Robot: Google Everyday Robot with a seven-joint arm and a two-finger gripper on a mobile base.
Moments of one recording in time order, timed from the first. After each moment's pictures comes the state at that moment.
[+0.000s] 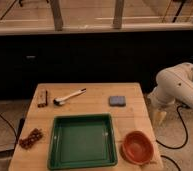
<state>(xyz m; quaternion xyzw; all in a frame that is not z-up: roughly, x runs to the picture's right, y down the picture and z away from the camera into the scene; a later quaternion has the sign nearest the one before) 0.292 0.110 0.681 -0.28 0.02 0.03 0.96</state>
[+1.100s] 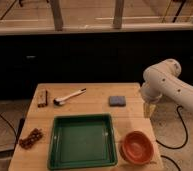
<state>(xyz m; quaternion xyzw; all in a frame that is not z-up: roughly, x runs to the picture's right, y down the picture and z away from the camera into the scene) 0.256 0.071 0.739 -0.26 0.01 -0.02 0.97</state>
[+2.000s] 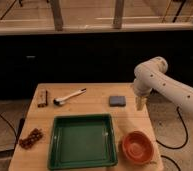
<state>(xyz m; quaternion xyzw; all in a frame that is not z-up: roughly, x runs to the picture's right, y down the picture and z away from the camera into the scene) 0.236 0.054 0.787 -0.24 -0.01 -0.06 0.97</state>
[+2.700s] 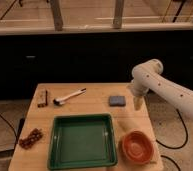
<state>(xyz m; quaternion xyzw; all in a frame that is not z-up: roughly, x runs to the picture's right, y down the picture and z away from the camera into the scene) 0.233 0.059 0.820 -0.25 -0.03 -0.09 0.96</state>
